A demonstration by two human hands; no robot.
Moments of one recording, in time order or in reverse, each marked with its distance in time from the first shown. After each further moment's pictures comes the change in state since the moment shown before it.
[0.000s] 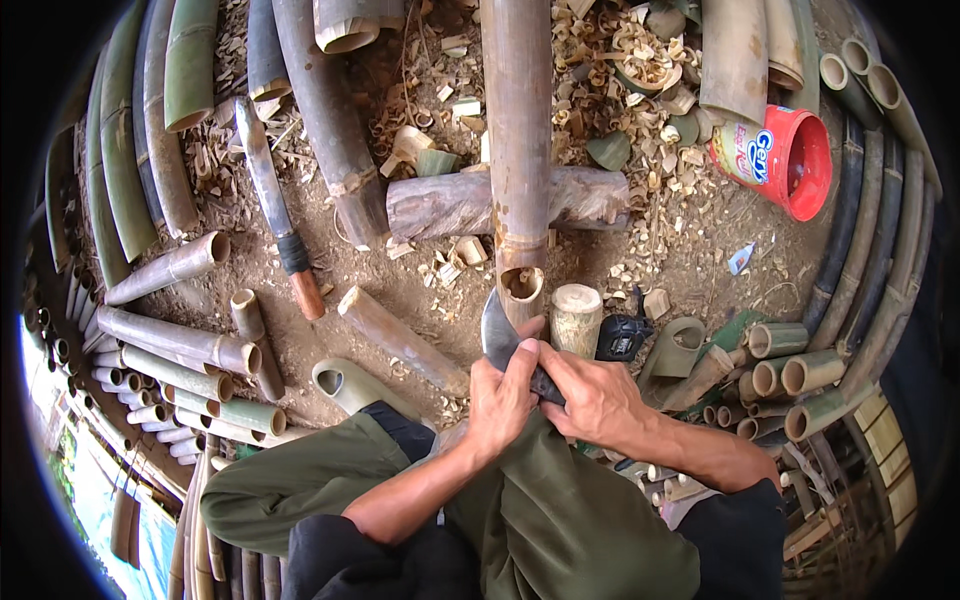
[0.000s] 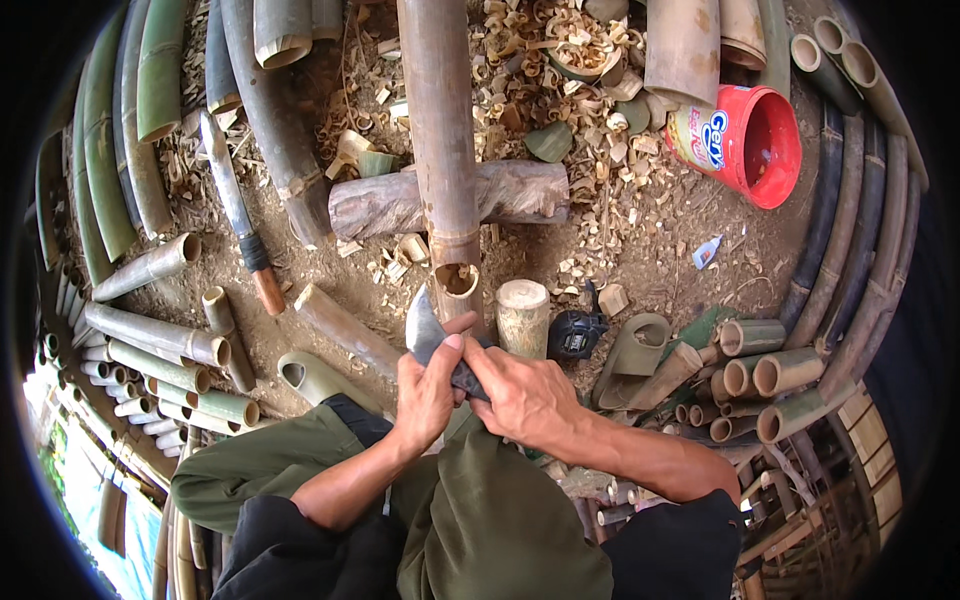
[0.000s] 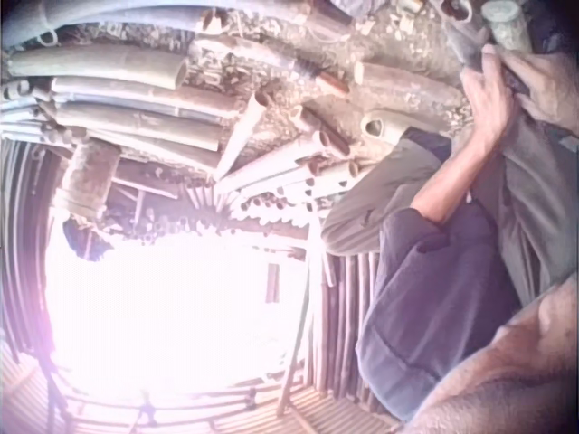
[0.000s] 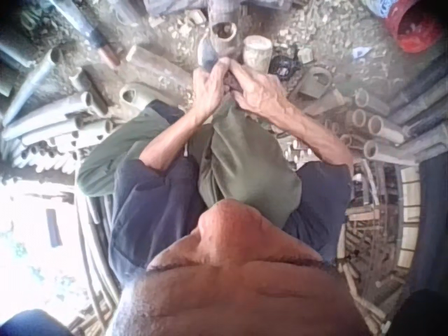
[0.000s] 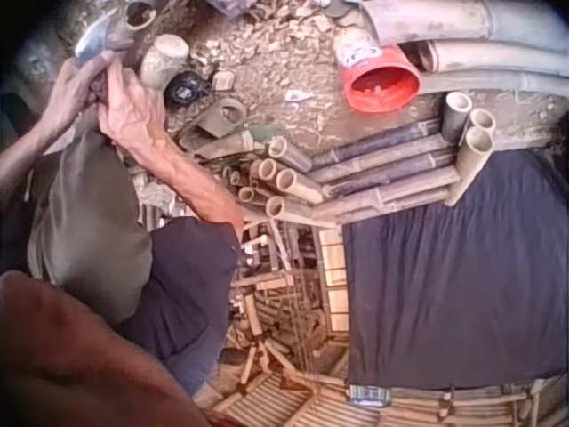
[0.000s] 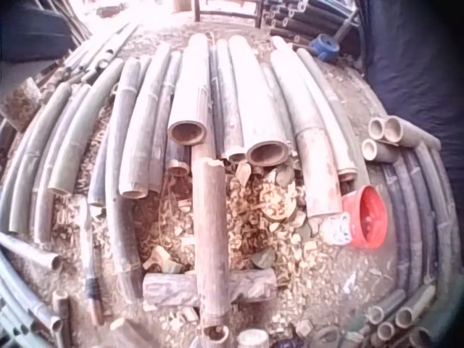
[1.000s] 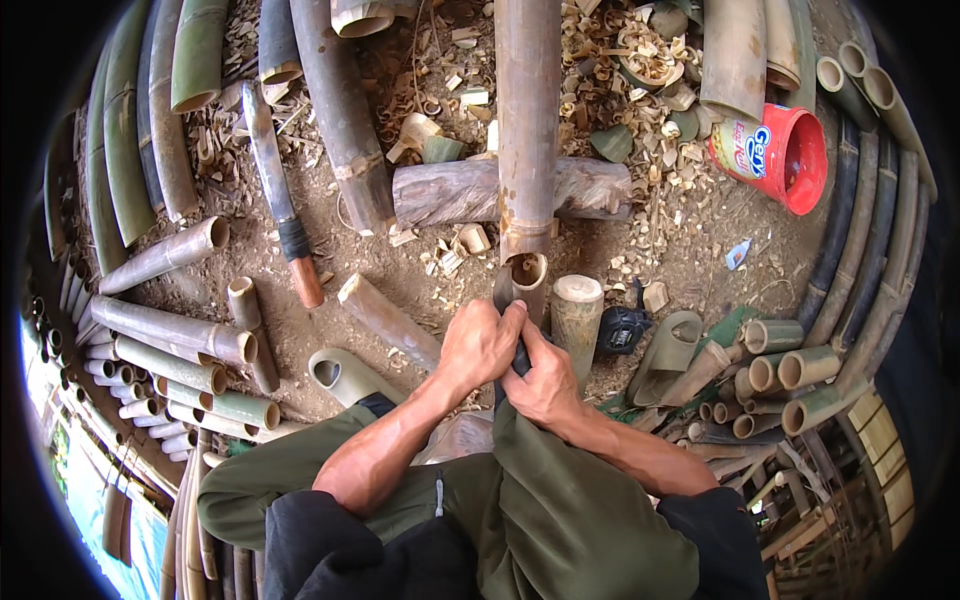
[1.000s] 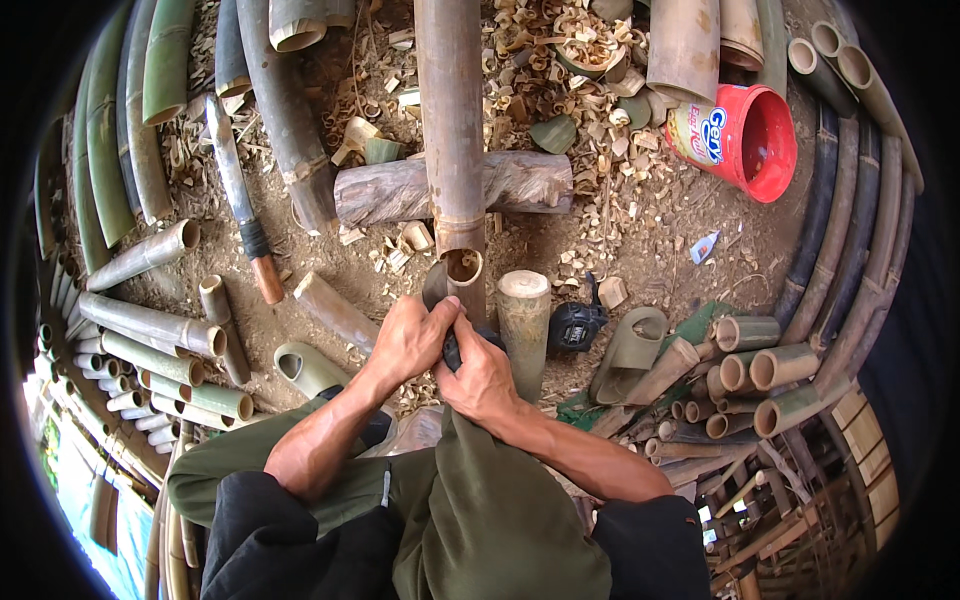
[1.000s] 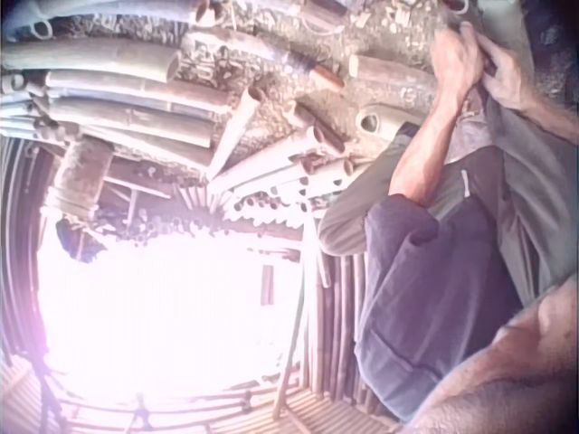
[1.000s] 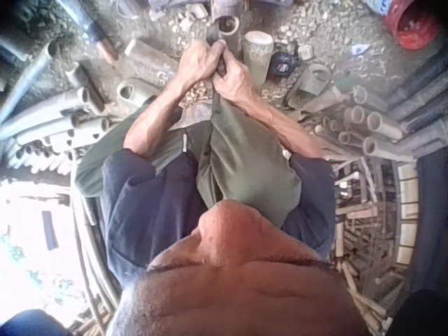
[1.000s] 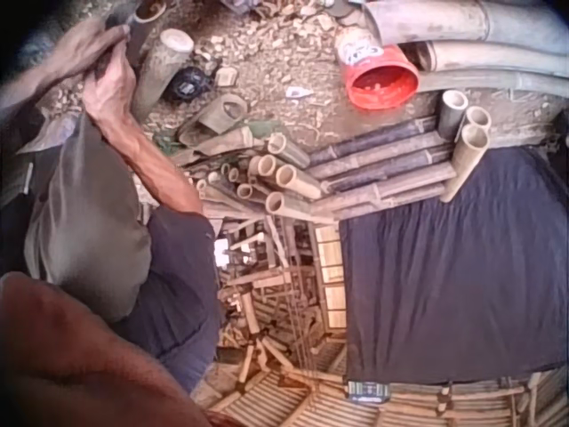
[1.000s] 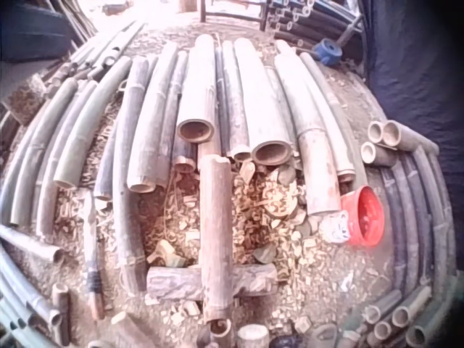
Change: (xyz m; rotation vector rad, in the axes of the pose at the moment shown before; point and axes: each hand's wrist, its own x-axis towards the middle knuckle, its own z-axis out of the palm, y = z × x) left_hand 0.046 0.012 -0.036 0.756 -0.039 0.121; right_hand 0.013 -0.001 0.098 0.349 0.346 0.353
